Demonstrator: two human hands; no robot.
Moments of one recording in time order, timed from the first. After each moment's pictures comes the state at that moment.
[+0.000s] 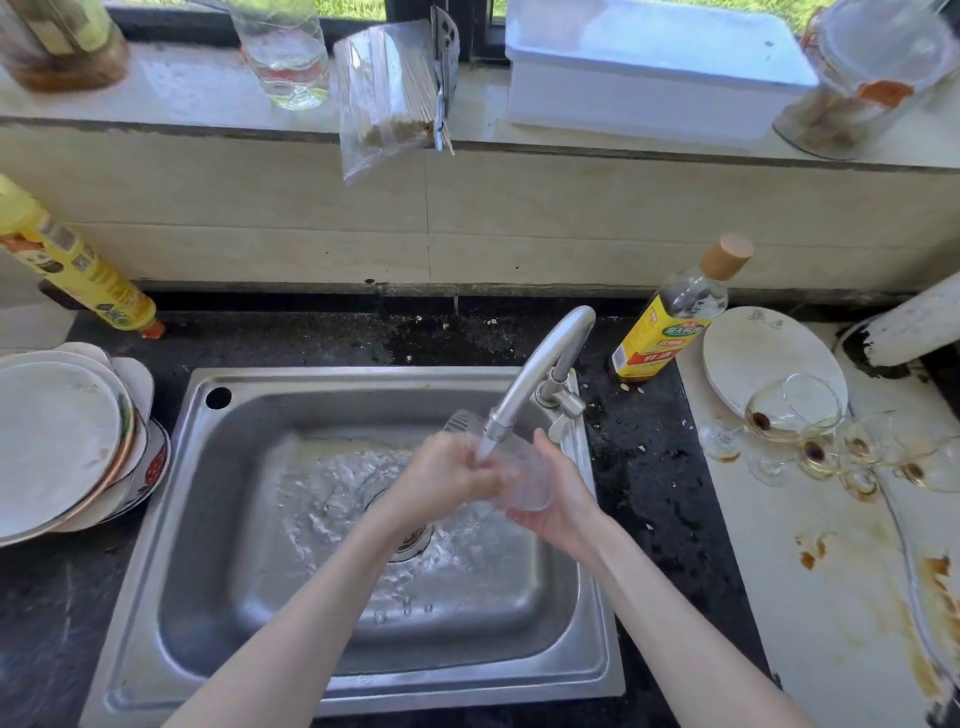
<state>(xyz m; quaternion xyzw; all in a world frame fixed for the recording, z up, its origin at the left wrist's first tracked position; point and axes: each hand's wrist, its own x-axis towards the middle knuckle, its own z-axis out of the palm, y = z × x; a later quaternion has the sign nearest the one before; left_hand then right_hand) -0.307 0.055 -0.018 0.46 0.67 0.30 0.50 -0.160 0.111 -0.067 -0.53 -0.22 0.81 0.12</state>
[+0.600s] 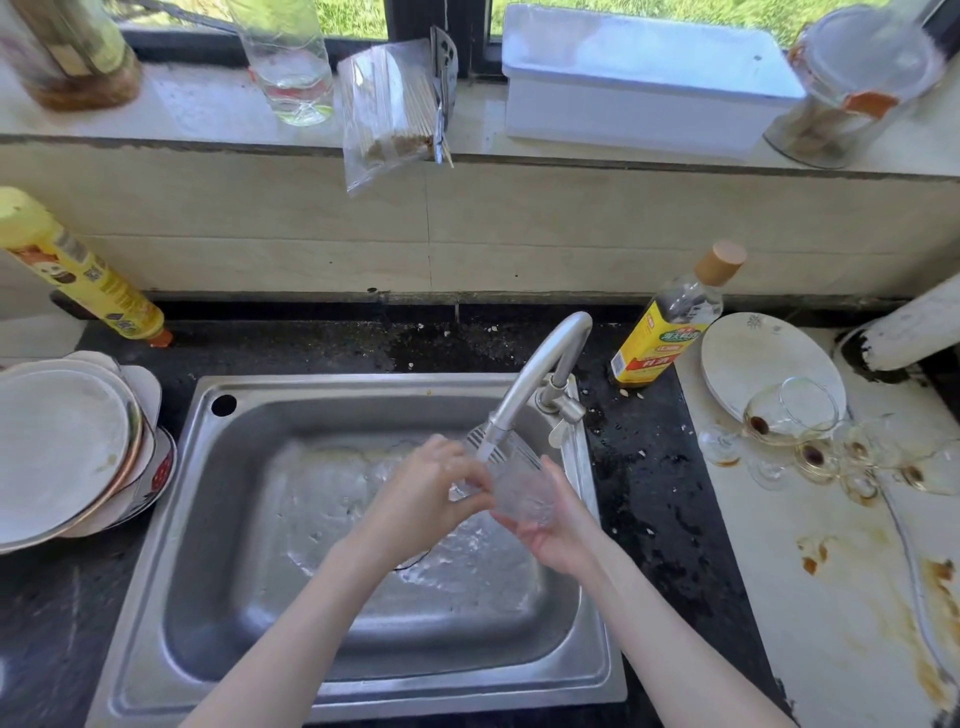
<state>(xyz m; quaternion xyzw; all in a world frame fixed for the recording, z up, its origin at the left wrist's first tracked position) -0.320 0.032 -0.026 0.68 0.63 0.28 0.24 -0.151 0.098 -0.071 -0.52 -0.01 0.84 0.16</state>
